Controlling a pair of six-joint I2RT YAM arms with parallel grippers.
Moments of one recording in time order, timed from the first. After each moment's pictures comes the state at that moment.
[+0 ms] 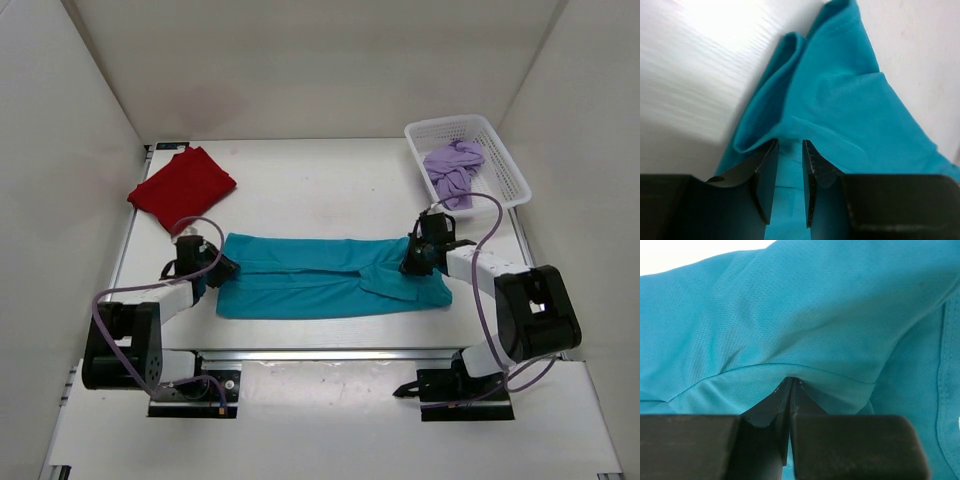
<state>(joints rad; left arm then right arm) -0.04 1.32 0.42 0.10 0.10 -0.78 0.24 1.48 0.69 -0.21 -0.10 0.47</state>
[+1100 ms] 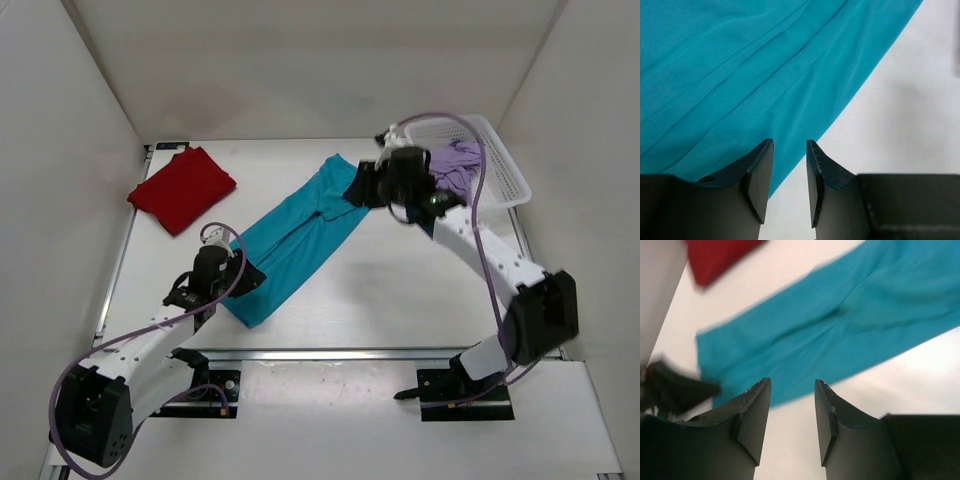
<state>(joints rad) -0.36 0.93 0.38 -0.10 0.06 -0.73 0.46 1.57 1.34 -0.29 -0.23 0.37</state>
